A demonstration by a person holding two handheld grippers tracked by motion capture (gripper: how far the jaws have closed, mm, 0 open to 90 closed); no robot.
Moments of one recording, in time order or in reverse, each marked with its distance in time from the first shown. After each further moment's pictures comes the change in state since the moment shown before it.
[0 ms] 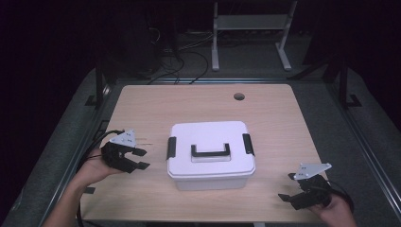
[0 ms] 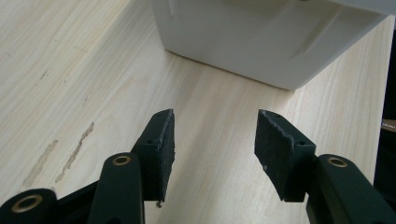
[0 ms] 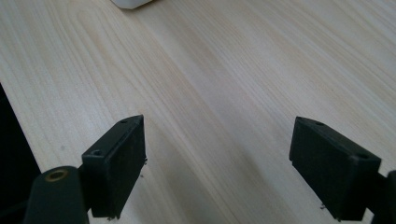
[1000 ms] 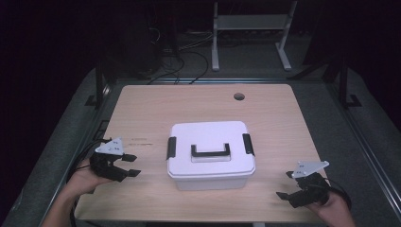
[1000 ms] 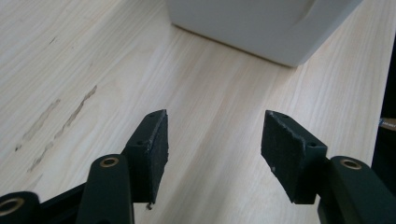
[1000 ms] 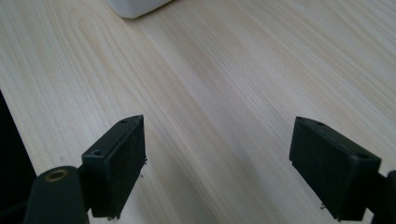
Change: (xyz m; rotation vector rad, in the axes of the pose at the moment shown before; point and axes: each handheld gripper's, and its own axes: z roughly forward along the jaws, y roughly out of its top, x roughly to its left) left arm -0.008 -0.038 -0.013 -0.040 0.043 -0.053; right arm -0.001 0.007 0.003 -0.008 0.008 -0.015
